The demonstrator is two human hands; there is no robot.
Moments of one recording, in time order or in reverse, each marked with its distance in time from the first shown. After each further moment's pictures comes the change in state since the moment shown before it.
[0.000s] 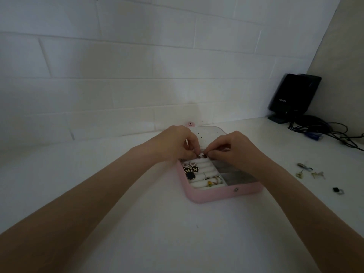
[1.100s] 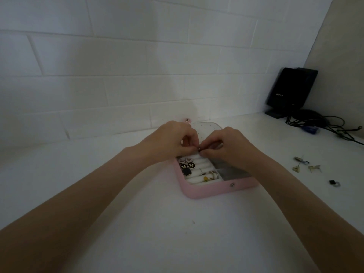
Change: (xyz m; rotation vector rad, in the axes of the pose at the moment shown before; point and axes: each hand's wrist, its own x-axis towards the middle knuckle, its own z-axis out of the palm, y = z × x) left_hand -0.002 -0.006 0.006 0.005 0.126 0.199; right_hand 0.000 -0.003 0.003 -0.022 -0.025 -0.031
